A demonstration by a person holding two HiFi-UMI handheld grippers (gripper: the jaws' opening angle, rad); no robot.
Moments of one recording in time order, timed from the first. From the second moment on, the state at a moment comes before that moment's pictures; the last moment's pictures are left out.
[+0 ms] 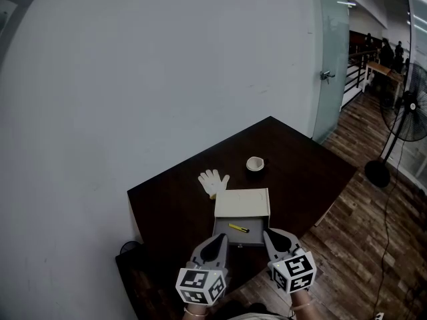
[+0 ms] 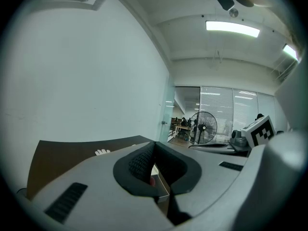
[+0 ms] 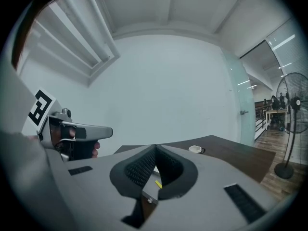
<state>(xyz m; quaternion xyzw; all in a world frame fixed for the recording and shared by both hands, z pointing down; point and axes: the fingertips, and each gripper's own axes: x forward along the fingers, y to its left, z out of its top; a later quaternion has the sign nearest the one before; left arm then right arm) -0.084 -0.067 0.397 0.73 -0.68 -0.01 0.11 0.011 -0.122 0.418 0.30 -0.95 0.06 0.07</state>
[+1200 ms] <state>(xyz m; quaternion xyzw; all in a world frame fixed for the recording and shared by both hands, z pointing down) -0.074 -0.081 0.408 0.75 -0.65 0.02 0.12 0.016 -0.138 0.416 0.32 -0.94 0.06 0.06</state>
